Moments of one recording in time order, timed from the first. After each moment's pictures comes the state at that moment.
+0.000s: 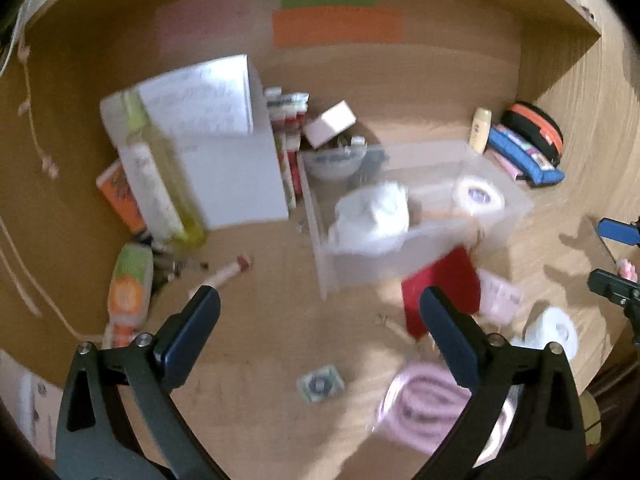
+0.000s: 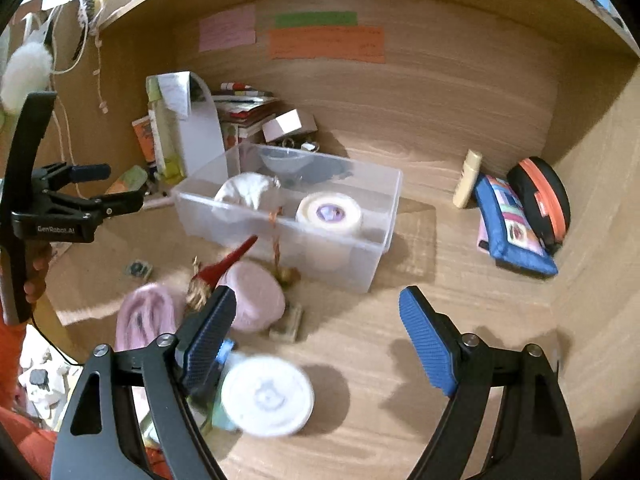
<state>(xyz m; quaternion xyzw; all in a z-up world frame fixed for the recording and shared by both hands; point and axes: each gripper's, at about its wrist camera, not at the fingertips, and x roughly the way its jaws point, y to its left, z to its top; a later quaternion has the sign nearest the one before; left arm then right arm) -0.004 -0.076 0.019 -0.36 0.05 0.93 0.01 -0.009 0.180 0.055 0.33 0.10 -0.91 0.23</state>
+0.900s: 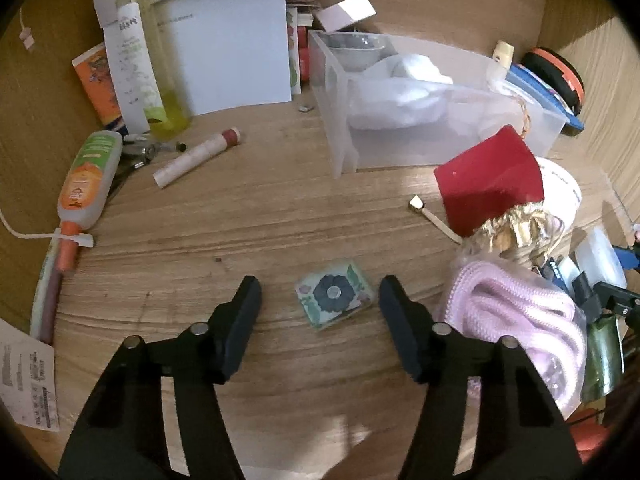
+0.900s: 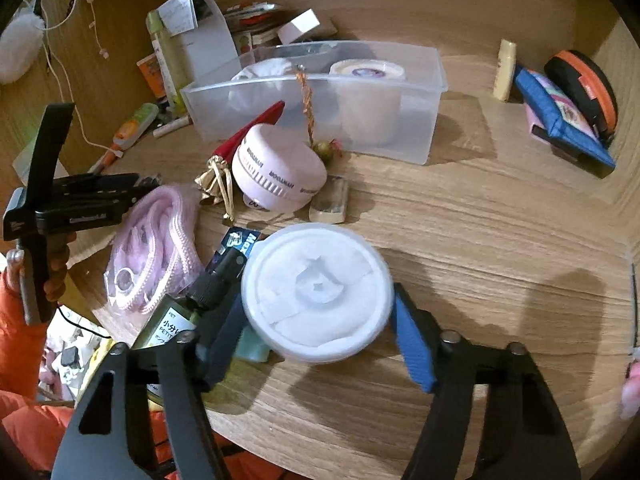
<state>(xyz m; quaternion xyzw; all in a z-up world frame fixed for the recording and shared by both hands) 0.003 -0.097 -0.068 -0.44 0.01 0.90 0.02 0.001 0.178 -0.027 0.44 0.06 -0.86 0.27</state>
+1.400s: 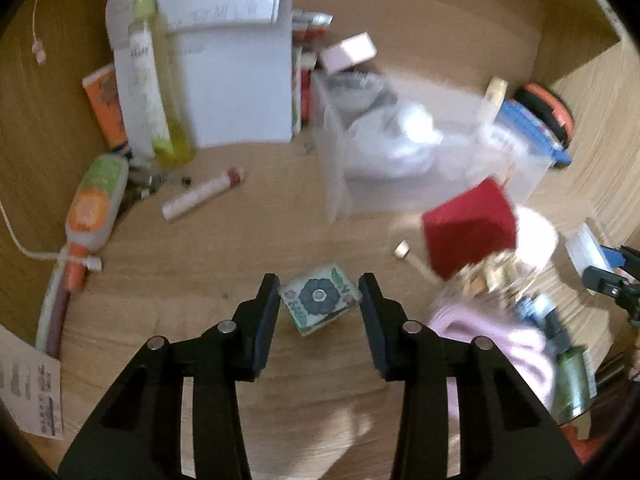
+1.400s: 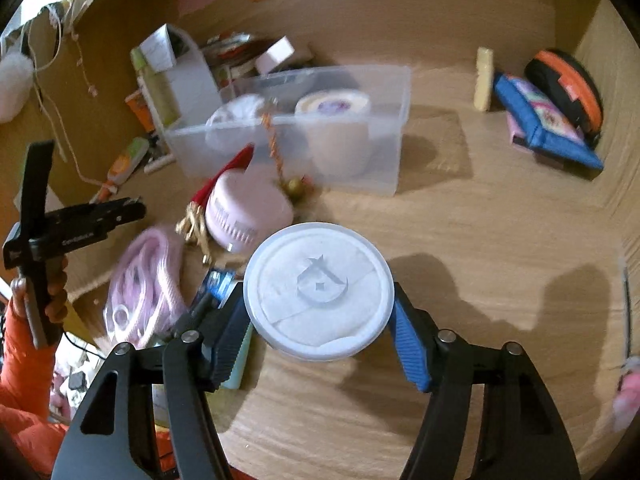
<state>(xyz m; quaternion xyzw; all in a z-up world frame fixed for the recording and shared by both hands) 0.002 -0.100 -0.033 -0.40 -0.01 0.92 0.03 -0.018 0.199 -0.007 0.41 0.02 -0.88 0.25</state>
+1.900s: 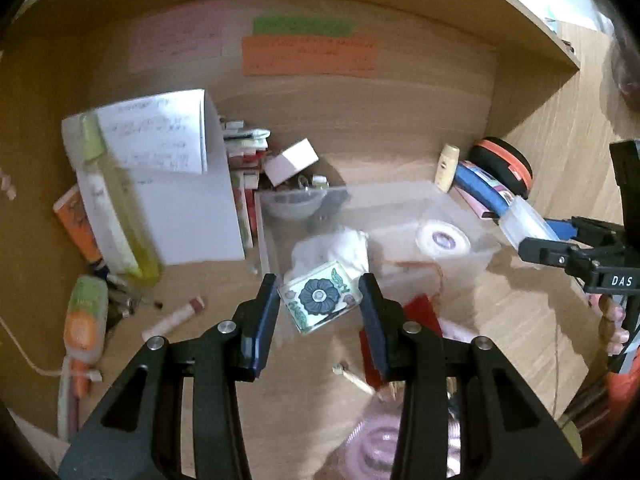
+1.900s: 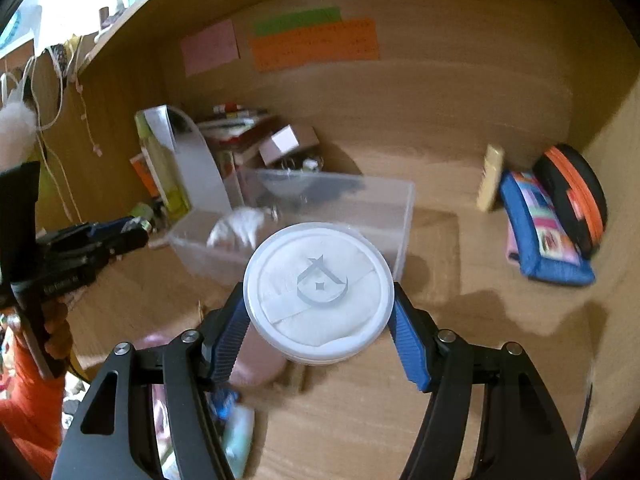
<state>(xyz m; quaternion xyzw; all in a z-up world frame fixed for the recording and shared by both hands) -0.030 -0.066 0.036 -0.31 0.01 0.95 0.09 -0.075 0.185 0.066 0.34 0.03 -0.90 0.28</state>
